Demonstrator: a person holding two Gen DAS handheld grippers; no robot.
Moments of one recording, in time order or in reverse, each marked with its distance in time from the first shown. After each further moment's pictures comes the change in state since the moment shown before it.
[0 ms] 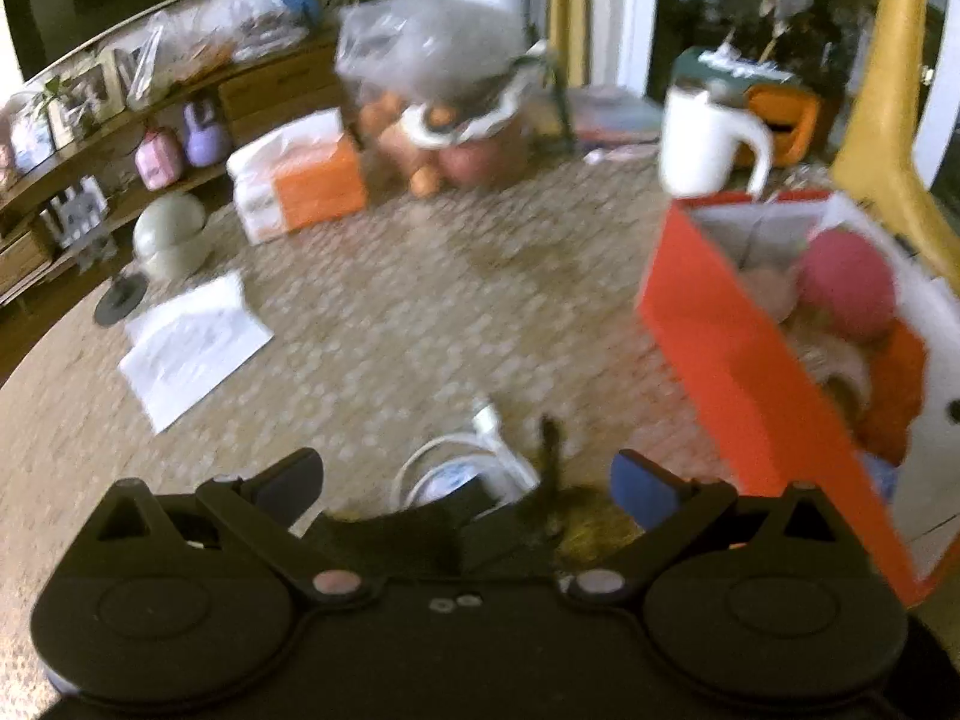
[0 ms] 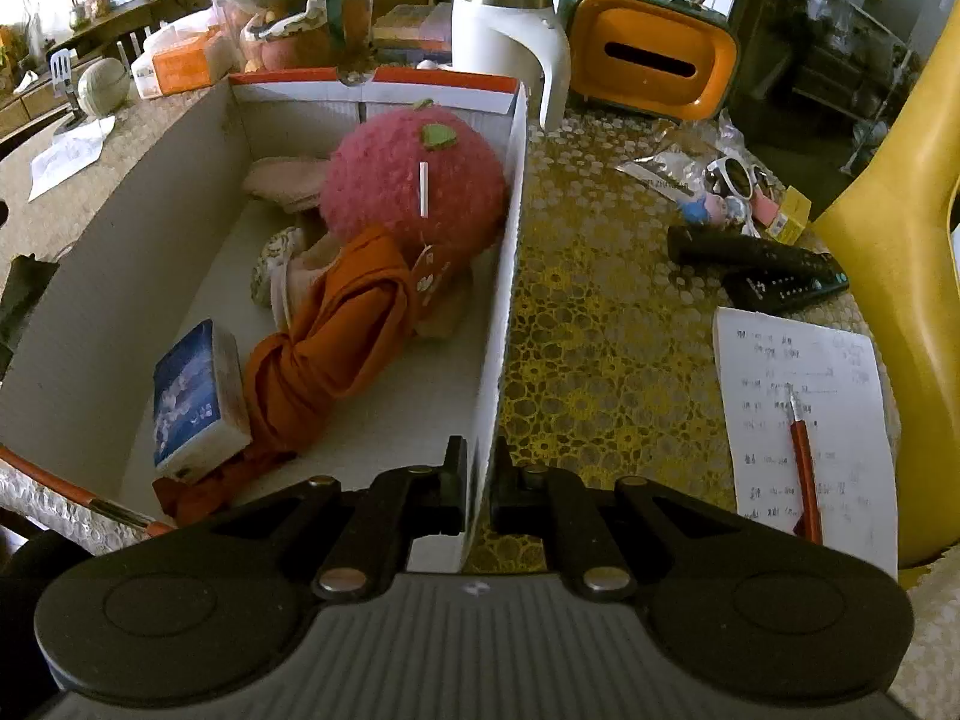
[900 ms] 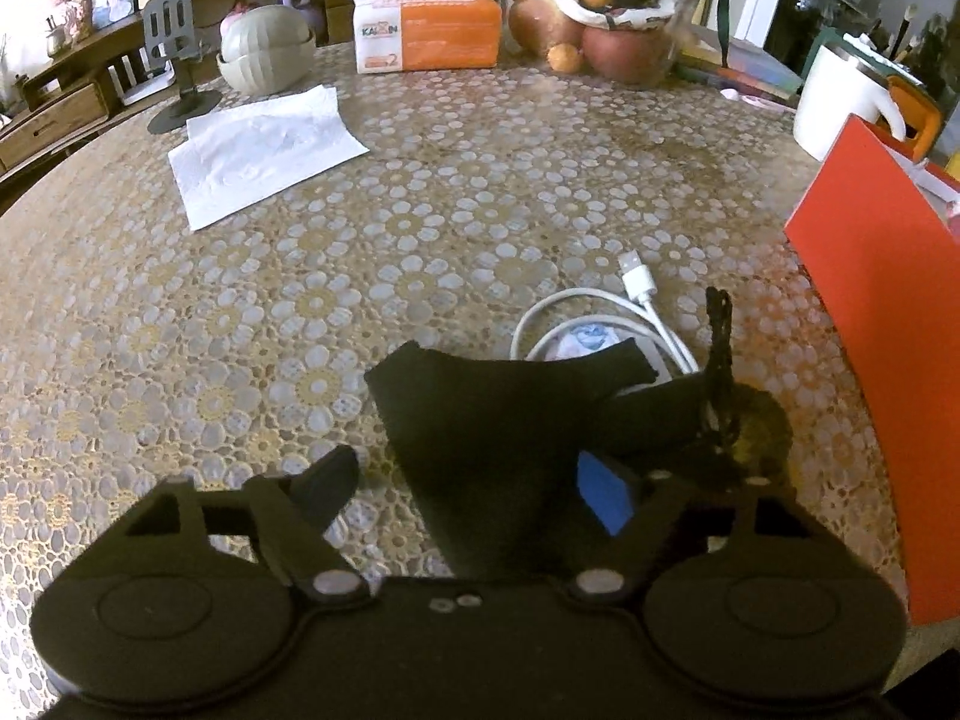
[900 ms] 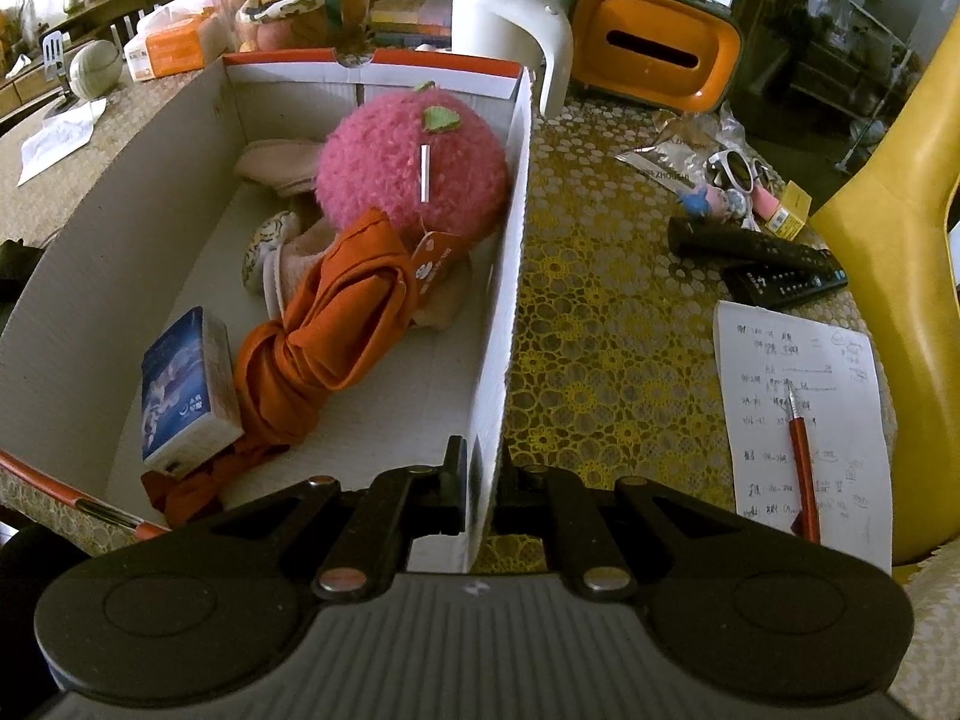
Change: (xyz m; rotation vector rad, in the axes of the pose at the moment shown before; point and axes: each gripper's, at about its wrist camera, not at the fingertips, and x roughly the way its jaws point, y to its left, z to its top) left arm 0.055 0.051 -0.069 -0.224 0.098 0.040; right arm 0.006 0.003 0.001 -0.009 0.026 -0.019
